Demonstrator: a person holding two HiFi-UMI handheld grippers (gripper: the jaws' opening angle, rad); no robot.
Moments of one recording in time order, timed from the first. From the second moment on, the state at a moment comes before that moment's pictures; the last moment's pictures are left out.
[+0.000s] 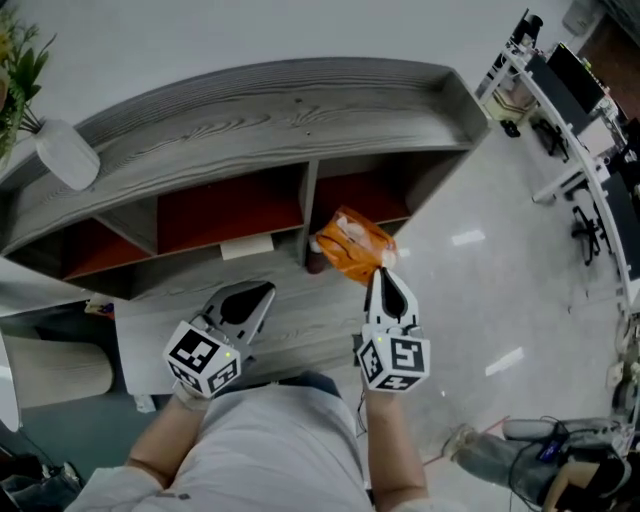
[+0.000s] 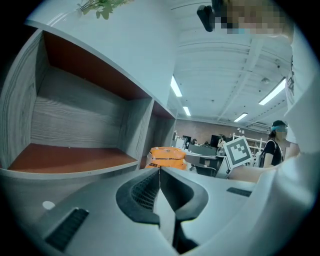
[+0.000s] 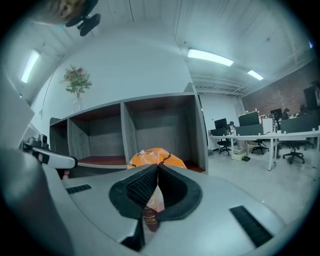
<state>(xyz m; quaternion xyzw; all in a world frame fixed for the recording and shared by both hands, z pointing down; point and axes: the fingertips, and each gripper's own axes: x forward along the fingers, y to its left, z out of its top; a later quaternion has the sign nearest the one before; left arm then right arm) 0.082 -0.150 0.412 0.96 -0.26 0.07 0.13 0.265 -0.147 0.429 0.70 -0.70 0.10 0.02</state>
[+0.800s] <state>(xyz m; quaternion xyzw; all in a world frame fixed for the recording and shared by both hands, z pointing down) 0.018 -0.150 0.426 0.94 -0.31 0.07 0.15 0.140 -0.138 0.416 0.60 -0.79 0.10 0.03</state>
